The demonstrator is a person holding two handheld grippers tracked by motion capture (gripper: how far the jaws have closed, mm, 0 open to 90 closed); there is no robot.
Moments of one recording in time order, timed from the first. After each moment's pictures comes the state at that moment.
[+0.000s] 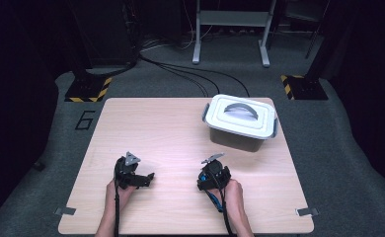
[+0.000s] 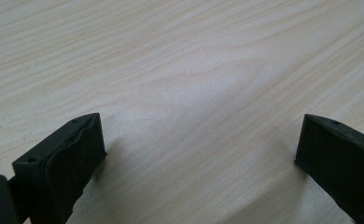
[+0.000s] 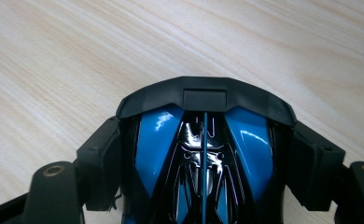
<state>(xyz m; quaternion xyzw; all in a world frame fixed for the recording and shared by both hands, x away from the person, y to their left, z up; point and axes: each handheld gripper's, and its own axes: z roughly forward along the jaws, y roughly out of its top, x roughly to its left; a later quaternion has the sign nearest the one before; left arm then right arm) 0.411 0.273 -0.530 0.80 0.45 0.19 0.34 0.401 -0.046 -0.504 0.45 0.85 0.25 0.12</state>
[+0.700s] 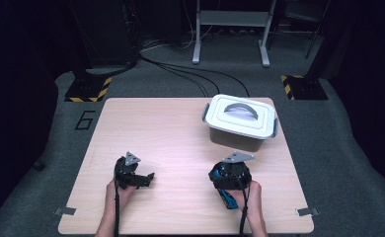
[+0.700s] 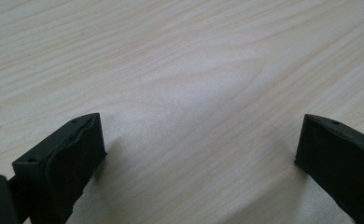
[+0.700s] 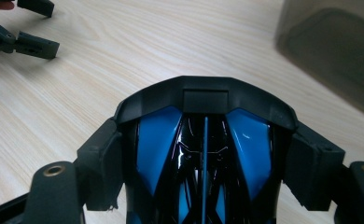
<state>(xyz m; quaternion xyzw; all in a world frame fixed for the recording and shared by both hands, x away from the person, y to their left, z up) 0.411 0.273 -0.530 0.80 0.45 0.19 0.34 0.370 -0.103 -0.454 0.43 0.81 0.38 0.16</state>
